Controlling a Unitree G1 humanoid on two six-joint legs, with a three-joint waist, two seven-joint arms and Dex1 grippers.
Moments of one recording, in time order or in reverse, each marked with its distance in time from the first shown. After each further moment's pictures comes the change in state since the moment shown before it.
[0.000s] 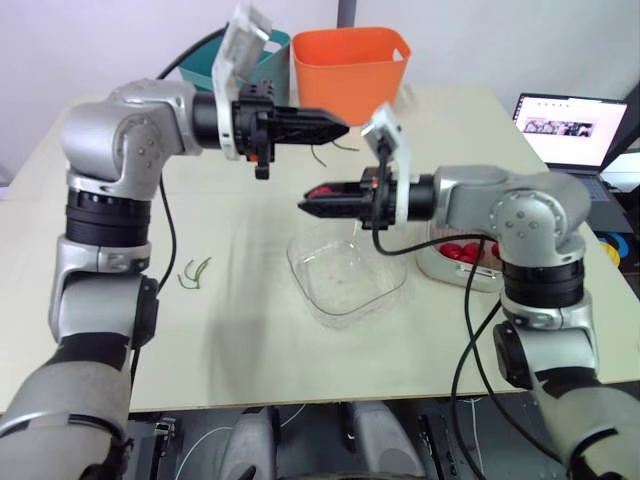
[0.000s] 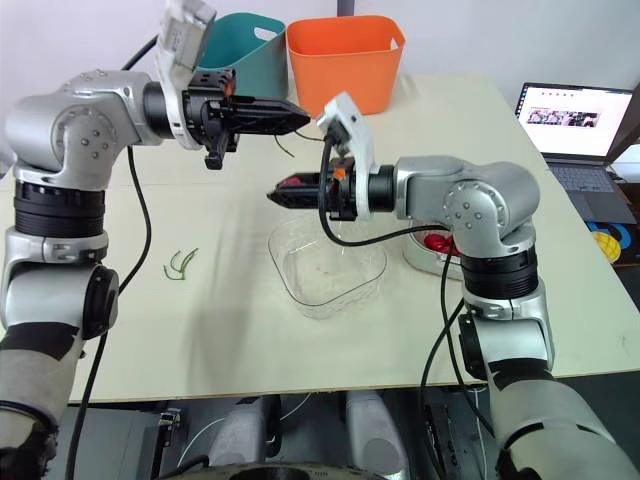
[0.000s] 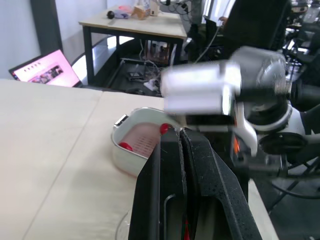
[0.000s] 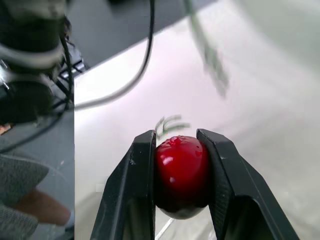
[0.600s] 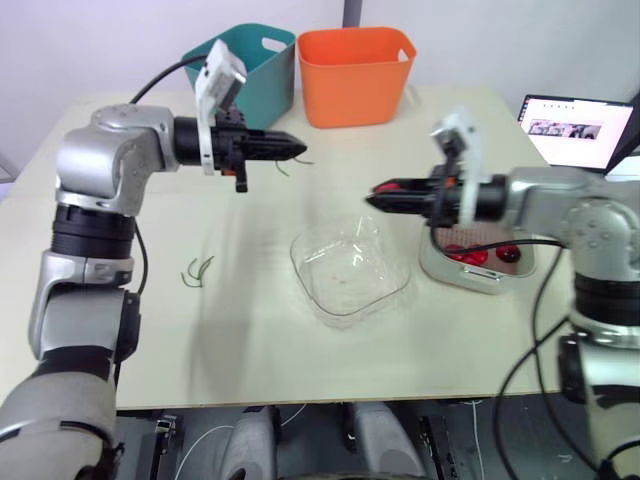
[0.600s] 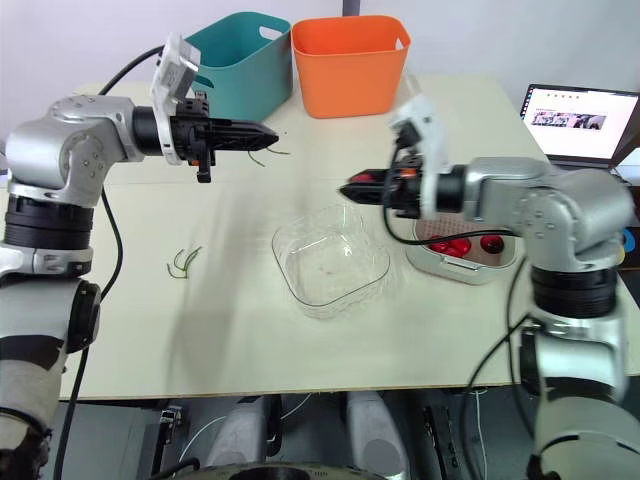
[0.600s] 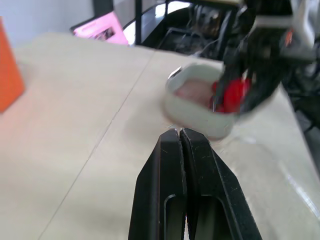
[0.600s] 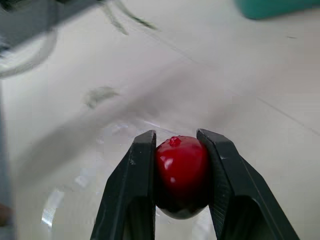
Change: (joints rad) left arm 0.120 0.106 -0.048 0.057 0.173 -0.164 0.010; right arm 0.109 -0.421 -0.112 0.030 -0.108 -0.088 0.076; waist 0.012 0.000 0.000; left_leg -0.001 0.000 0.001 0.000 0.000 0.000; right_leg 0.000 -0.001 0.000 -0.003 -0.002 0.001
